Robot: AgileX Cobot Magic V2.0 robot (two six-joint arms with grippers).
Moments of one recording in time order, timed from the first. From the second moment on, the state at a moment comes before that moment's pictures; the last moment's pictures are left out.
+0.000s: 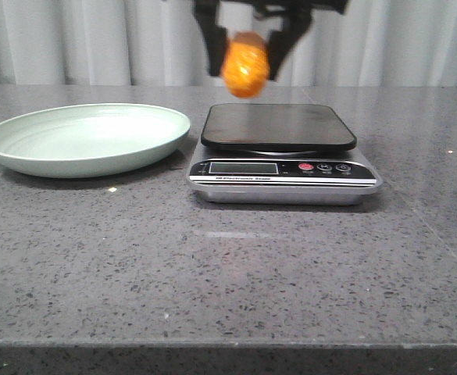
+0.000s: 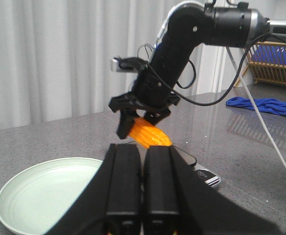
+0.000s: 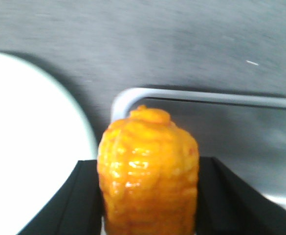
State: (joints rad) left arm -0.70 0.10 -0.40 0.45 0.32 -0.47; right arm 0.66 1.97 -2.00 -0.16 1.14 0.69
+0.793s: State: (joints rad) left arm -0.70 0.10 -0.40 0.45 0.32 -0.47; right arm 0.77 2.15 -2.03 -0.07 0.87 0.65
